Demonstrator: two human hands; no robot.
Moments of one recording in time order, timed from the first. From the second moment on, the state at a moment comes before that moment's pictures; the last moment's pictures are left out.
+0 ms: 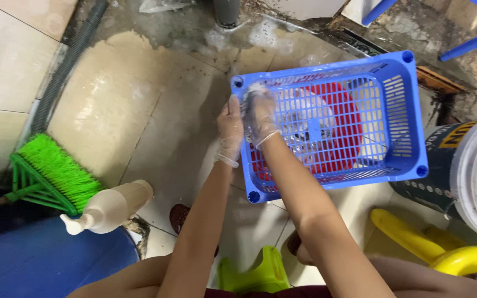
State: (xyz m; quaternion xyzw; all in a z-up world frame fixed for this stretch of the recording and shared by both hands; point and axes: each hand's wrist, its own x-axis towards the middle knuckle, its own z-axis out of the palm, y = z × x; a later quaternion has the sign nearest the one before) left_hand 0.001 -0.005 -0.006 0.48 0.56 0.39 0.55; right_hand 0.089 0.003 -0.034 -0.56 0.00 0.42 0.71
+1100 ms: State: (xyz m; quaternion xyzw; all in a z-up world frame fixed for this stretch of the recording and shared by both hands) left_hand -0.041 -0.059 0.092 0.51 0.44 0.29 0.68; right_hand 0.071 -0.087 0.068 -0.71 -0.37 0.40 0.43
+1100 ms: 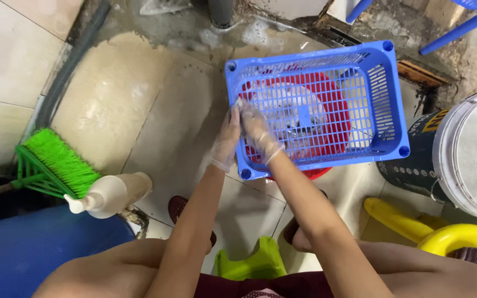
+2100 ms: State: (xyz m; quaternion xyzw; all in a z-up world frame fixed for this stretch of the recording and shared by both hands) left_hand -0.102 -0.055 0.091 0.40 0.37 0.33 0.77; right_hand 0.040 -0.136 0.143 -0.63 -0.20 0.54 0.52
